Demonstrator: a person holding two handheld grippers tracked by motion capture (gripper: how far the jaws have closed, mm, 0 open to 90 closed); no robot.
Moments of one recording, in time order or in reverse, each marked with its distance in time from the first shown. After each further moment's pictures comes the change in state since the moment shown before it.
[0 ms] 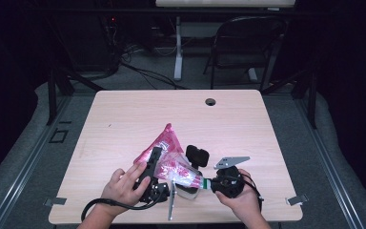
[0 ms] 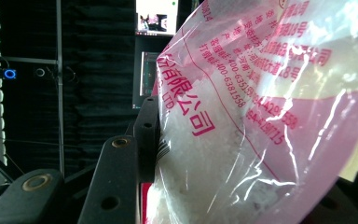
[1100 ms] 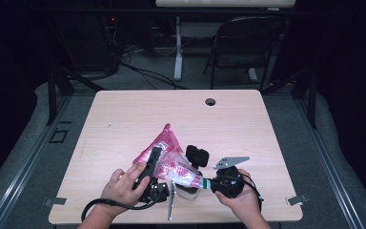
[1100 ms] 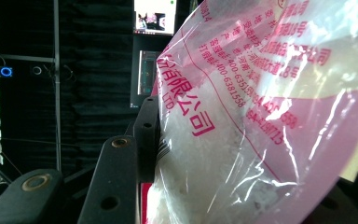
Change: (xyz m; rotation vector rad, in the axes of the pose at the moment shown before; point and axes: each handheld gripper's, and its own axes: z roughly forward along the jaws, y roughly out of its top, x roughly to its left) left arm -0.001 -0.002 0.000 0.006 -0.013 -0.012; right arm 0.000 0.000 0.000 0.002 0.000 -0.003
